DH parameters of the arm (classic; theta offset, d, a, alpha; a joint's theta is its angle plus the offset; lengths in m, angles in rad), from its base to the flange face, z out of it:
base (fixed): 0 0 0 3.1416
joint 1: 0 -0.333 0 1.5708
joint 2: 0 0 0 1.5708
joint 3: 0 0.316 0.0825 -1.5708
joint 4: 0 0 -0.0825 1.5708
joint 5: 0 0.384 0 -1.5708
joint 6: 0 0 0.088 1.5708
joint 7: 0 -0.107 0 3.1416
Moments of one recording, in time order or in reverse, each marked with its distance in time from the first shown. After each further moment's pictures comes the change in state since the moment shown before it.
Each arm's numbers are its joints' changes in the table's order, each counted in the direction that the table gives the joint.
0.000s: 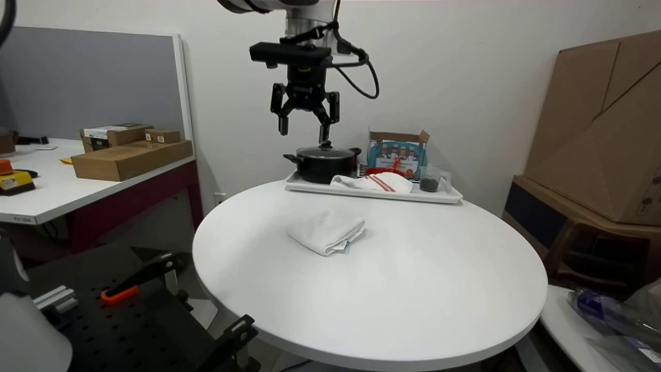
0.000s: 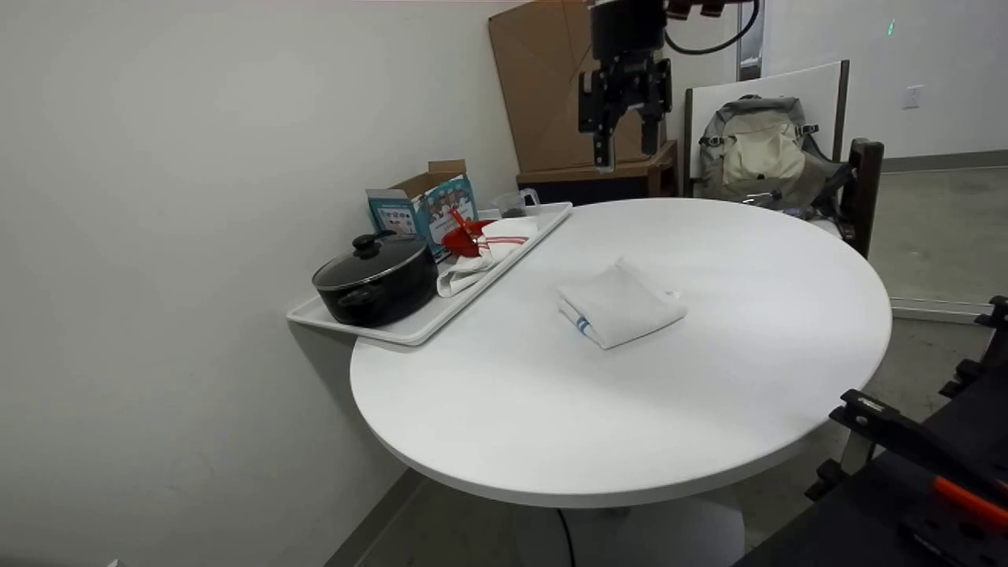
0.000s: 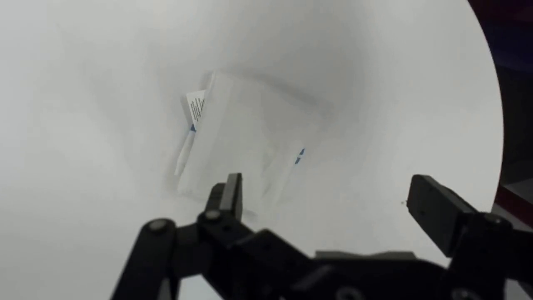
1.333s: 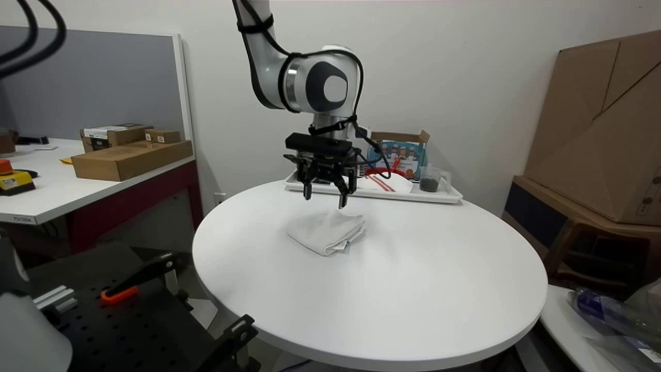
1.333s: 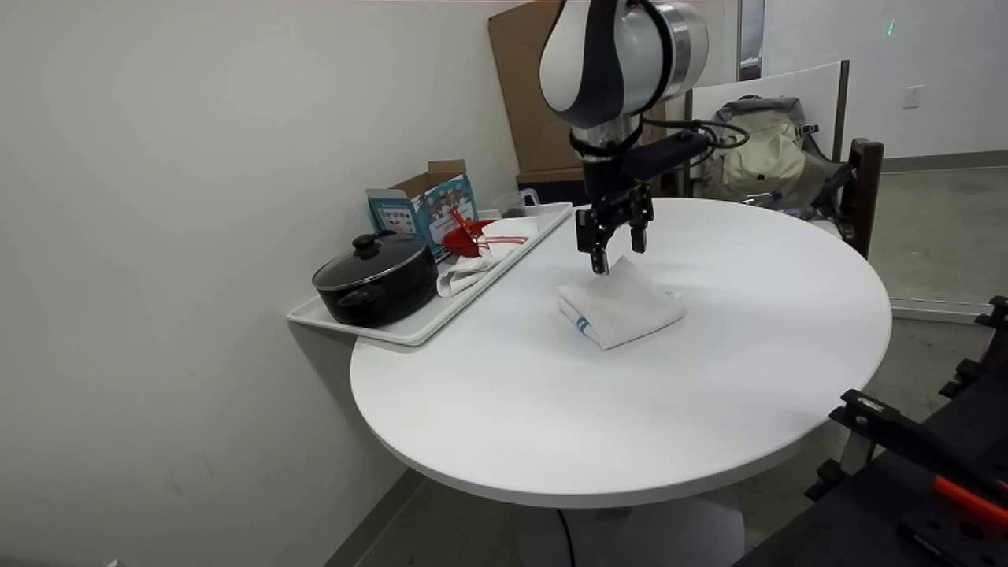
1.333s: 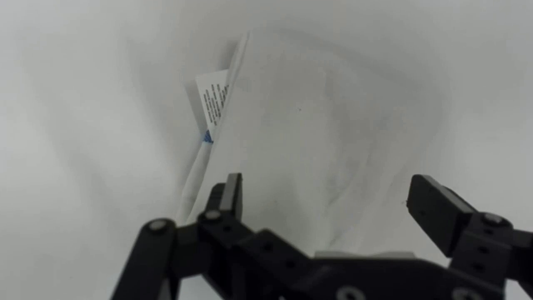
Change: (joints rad) arm 0.034 0.517 0.005 -0.250 -0.099 -0.208 -0.073
